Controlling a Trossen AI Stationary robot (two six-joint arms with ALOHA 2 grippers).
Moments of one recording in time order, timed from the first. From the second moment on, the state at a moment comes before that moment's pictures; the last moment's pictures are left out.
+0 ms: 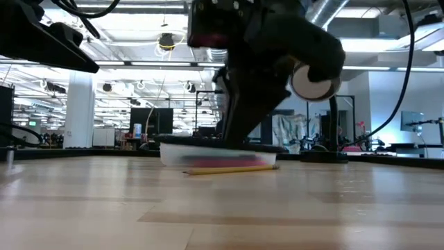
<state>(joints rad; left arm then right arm) -0.81 1.09 0.42 -0.01 -0.86 -0.37 0.33 2.12 1.58 -0.68 0.09 -0.05</state>
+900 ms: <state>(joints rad) -0.81 1.09 0.42 0.00 -0.86 -0.37 -0.01 2.11 1.72 -0.78 0.24 -0.19</state>
